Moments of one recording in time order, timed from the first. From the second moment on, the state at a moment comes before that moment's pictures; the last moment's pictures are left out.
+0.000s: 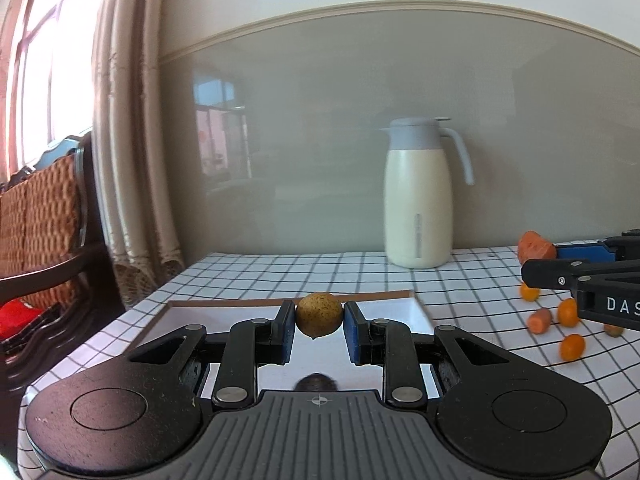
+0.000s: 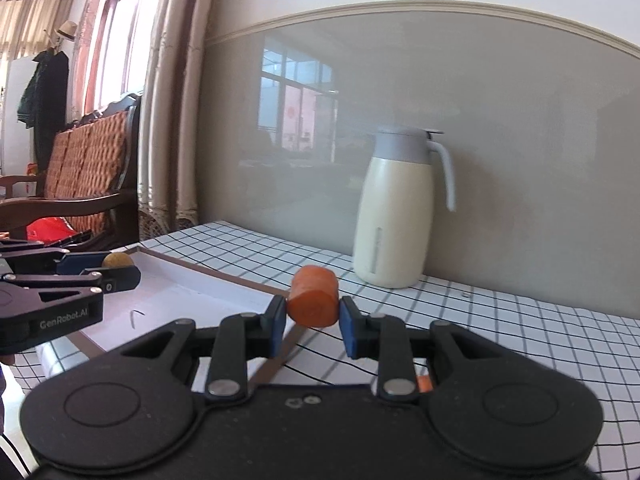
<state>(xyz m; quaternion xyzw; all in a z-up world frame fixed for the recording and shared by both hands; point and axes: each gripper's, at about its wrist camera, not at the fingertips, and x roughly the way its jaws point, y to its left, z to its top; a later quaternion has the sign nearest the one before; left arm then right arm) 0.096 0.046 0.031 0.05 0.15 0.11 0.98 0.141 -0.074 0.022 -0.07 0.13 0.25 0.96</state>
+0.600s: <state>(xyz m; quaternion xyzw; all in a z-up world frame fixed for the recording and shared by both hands) 0.081 0.116 0.025 0.02 0.16 0.19 0.97 0.143 -0.025 0.017 -0.08 0.13 0.29 0.94</state>
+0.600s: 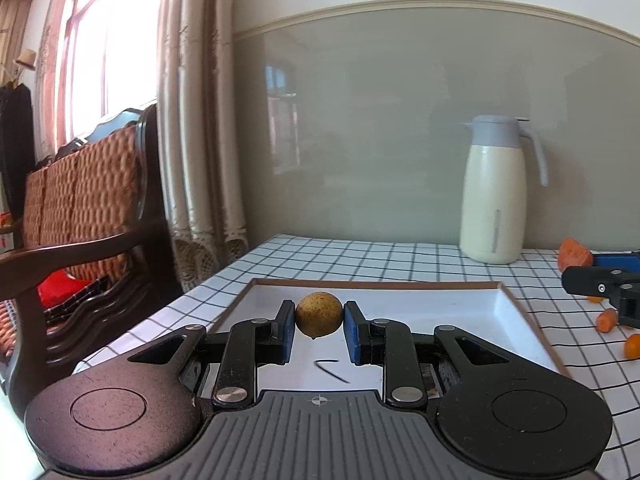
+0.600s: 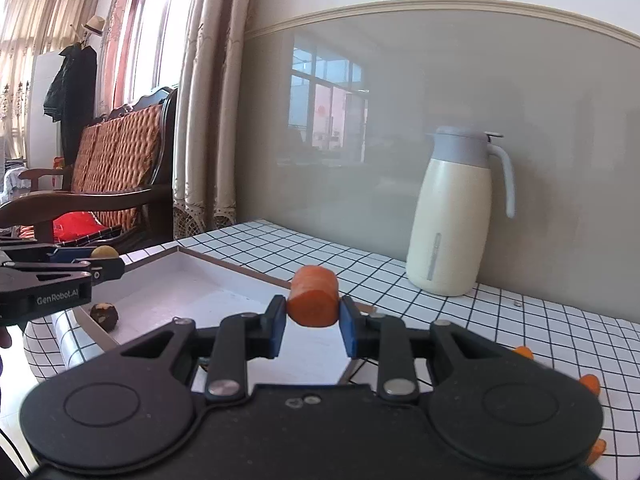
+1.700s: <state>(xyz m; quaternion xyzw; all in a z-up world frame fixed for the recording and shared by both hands) 0.105 0.179 0.001 -0.02 0.19 0.23 0.96 0.186 0.007 -0.004 -0.06 0.18 0.31 0.93</state>
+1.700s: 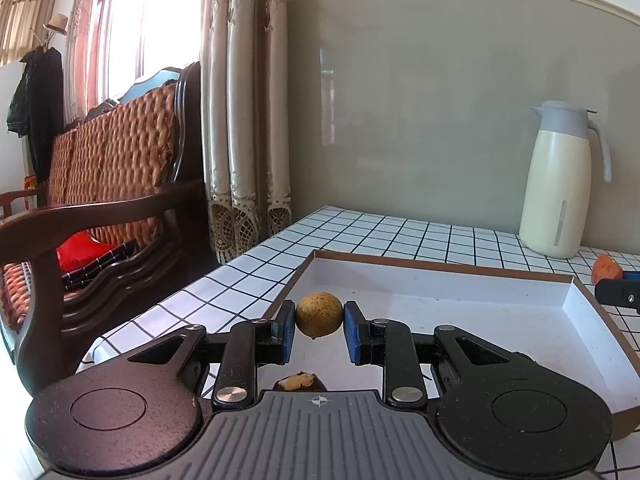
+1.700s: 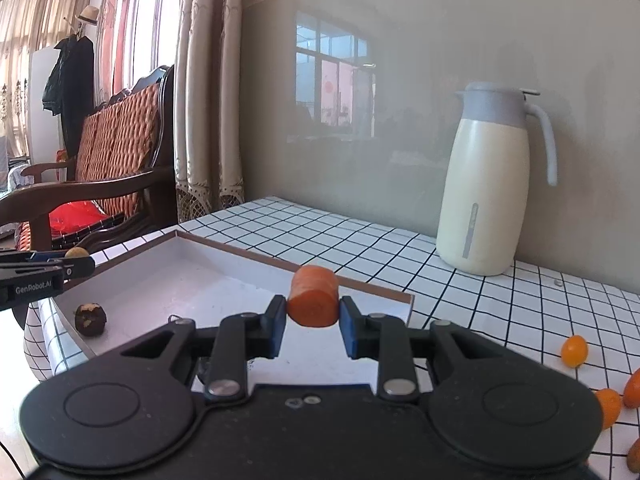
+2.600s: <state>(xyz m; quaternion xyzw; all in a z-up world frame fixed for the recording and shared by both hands) 0.119 0.183 -0.006 0.01 0.14 0.27 0.95 0.207 0.004 -0.005 -0.05 0.14 0.24 0.96</state>
